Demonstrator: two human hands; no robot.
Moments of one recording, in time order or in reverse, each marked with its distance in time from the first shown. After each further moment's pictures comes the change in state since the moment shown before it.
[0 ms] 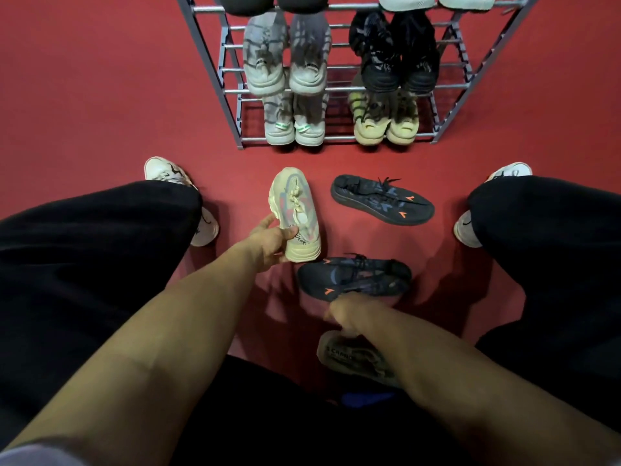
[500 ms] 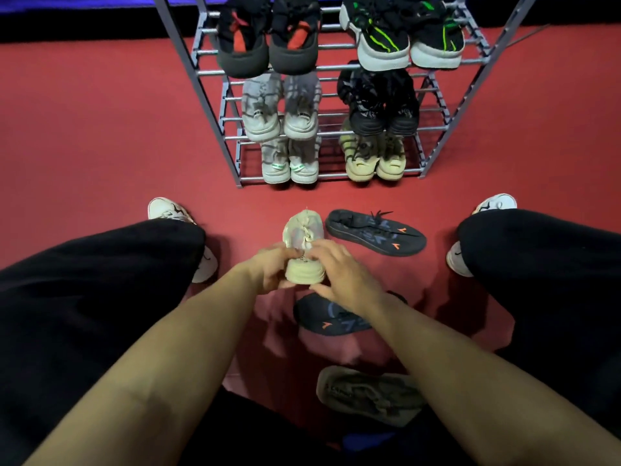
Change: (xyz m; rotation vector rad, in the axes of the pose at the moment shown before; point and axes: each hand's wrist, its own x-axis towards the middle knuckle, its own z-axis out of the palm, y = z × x) left_hand -0.007 0.025 0.012 0.181 -0.130 -0.022; right_hand -0.025 0.031 -0.071 0.383 1.120 -0.252
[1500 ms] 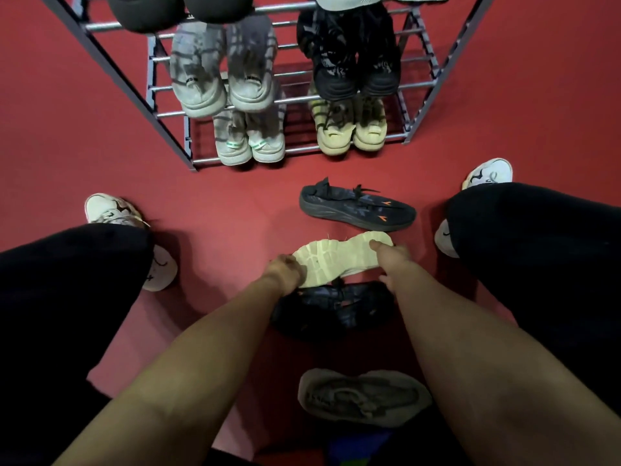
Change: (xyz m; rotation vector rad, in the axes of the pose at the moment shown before) left_hand 0.098 -0.041 0.064 0.549 0.137 0.085; right_hand -0.002 0.148 0.001 0.866 0.291 1.534
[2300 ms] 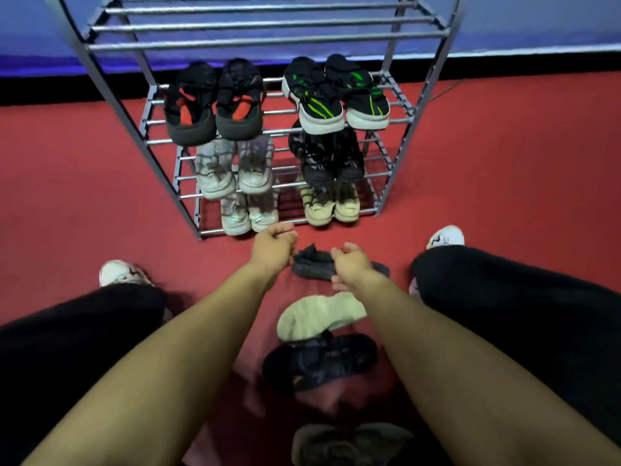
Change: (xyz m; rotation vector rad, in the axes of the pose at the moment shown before) left_hand -0.096 0.144 -0.072 -0.498 0.158 0.394; right_hand -0.118 -0.089 0.008 -0.071 -0.169 -0.334
